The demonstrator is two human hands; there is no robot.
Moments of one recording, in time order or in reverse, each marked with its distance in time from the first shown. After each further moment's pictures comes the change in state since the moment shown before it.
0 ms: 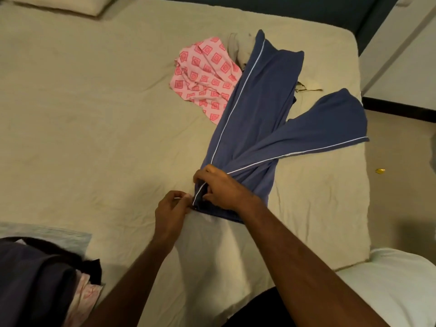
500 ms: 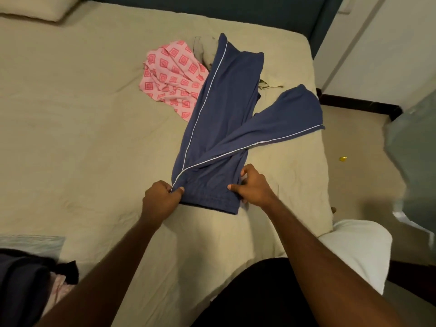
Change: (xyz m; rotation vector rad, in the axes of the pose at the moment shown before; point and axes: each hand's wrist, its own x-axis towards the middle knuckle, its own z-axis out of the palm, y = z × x) left_hand 0.011 0.027 0.019 0.394 -0.065 0.013; right_hand -0.108 0.068 -0.023 0.341 0.385 0.680
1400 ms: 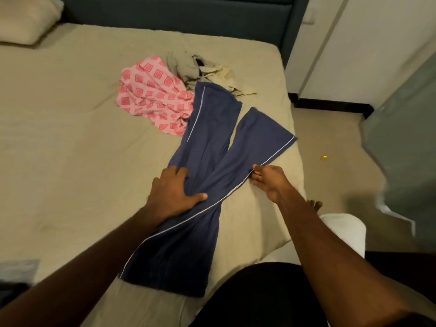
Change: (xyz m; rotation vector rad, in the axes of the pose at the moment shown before) left_hand -0.009 0.066 0.020 0.480 -0.098 0.684; right_hand 0.015 0.038 -0.081 0.944 0.209 0.333
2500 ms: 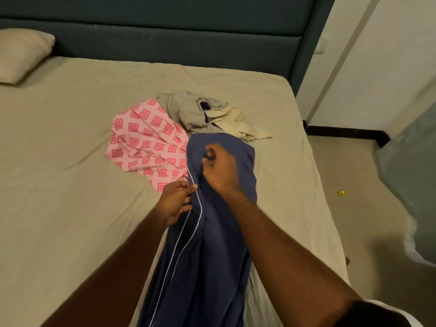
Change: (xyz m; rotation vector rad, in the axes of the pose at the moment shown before) left_hand 0.224 -0.034 -0.005 -1.324 -0.121 -0.526; right_hand 0.114 -0.106 0.220 -0.672 -0.023 -0.718
